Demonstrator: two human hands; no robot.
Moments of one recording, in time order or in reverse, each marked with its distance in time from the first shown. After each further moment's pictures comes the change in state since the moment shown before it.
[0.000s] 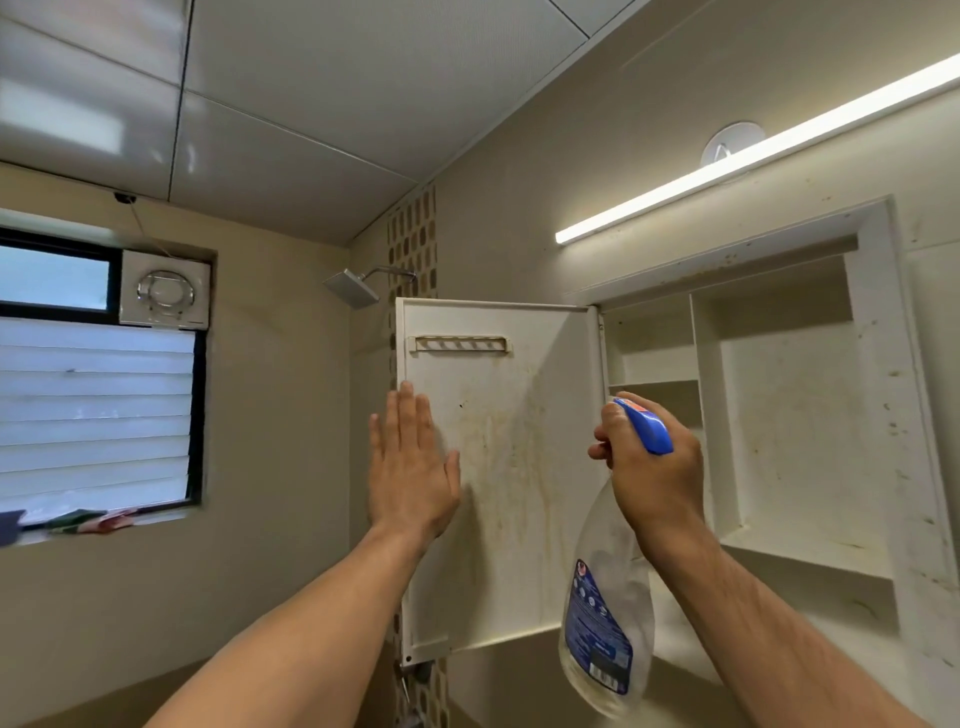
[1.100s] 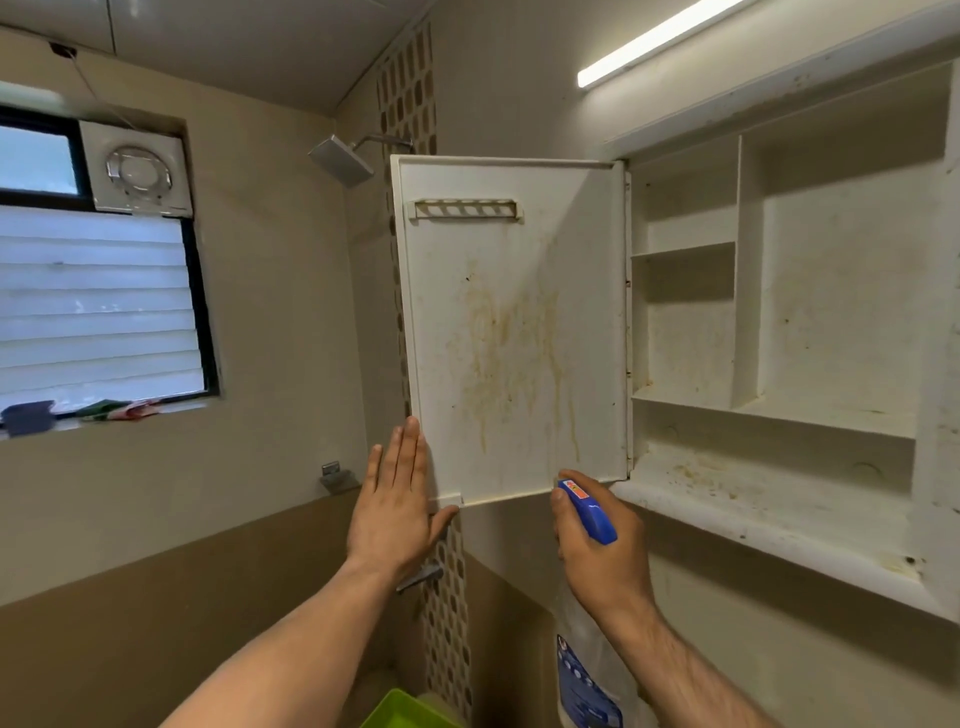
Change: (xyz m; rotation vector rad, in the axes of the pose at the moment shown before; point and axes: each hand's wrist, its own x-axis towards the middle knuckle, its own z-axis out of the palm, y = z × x) left_hand -0.160 -0.063 0.092 0.106 -0.229 0.194; right_hand -0.167 0.115 -0.019 -0.143 -0.193 0.331
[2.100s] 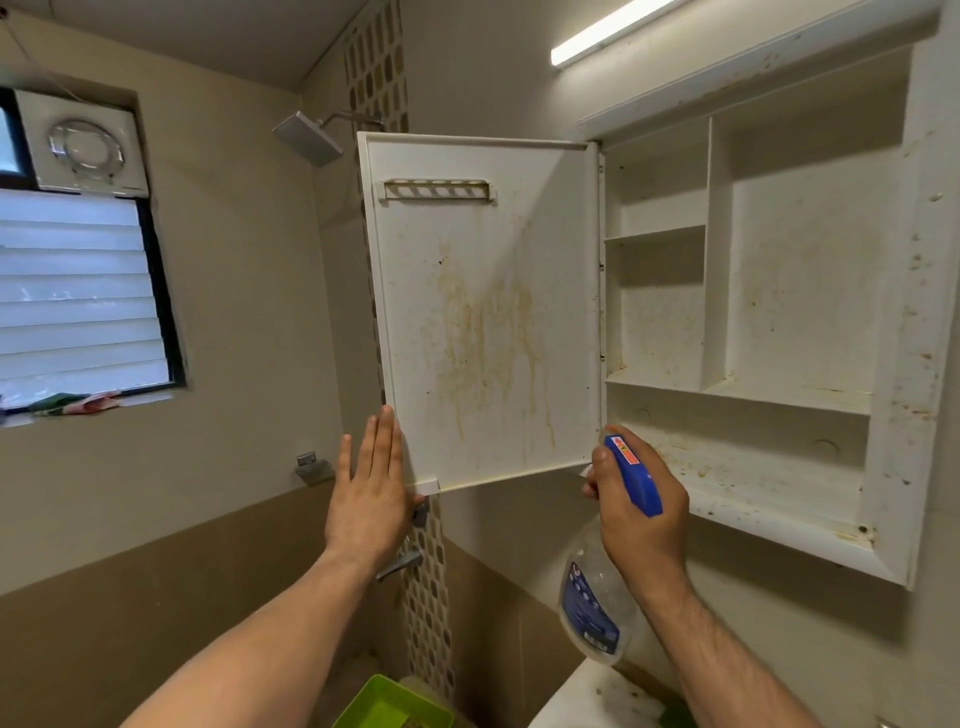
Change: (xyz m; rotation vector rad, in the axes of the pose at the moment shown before) left_hand 0.000 0.003 -0.001 0.034 -0.074 -0.017; right_hand 0.011 -0.020 -0.041 0.047 0.229 -0.074
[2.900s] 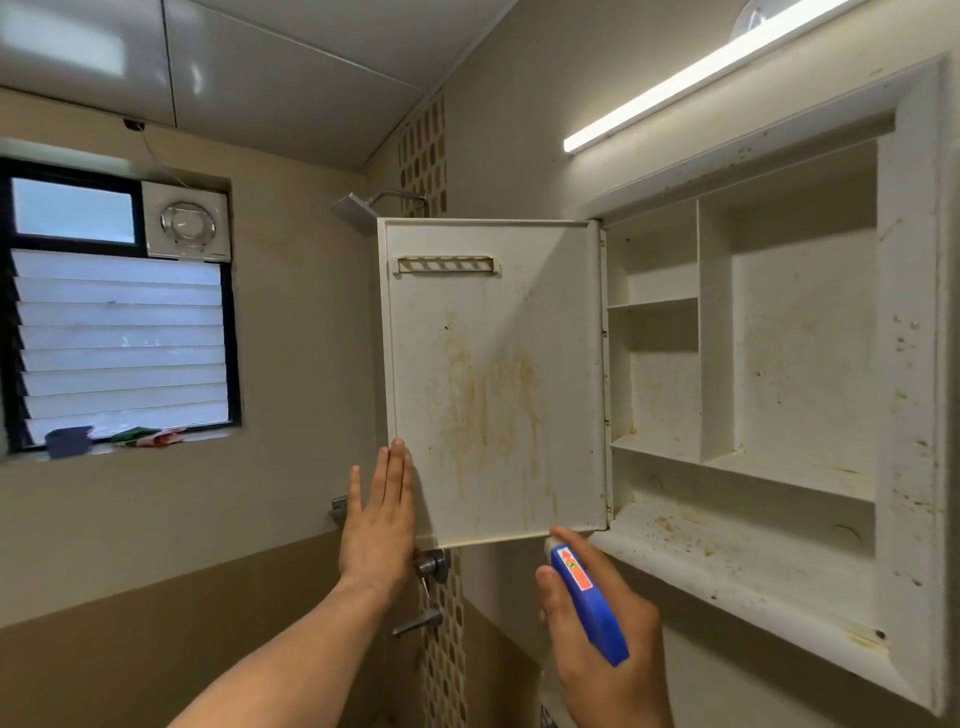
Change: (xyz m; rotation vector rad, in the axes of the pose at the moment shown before) left_hand 0.014 0.032 -0.041 0.204 -0.128 -0.181; right_hand -0.042 -0.025 -0.024 0.051 -0.286 -0.056
